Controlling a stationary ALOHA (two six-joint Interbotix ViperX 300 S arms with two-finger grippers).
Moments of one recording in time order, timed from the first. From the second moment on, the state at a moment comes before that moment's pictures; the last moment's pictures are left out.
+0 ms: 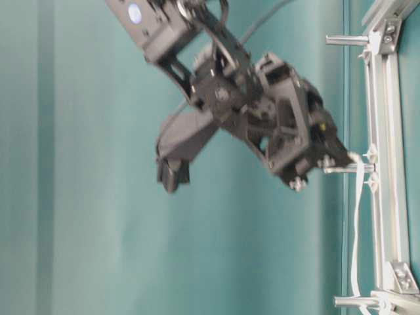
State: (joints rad) left arm 0.06 -1.37 1.37 -0.06 0.29 -0.11; right arm -0.04 0.16 0.43 -0.96 0.61 1.40
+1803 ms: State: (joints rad) left arm 0.06 -1.37 1.37 -0.06 0.29 -0.11; right arm -0.22 -0.06 0.80 -1.38 0.89 1.31
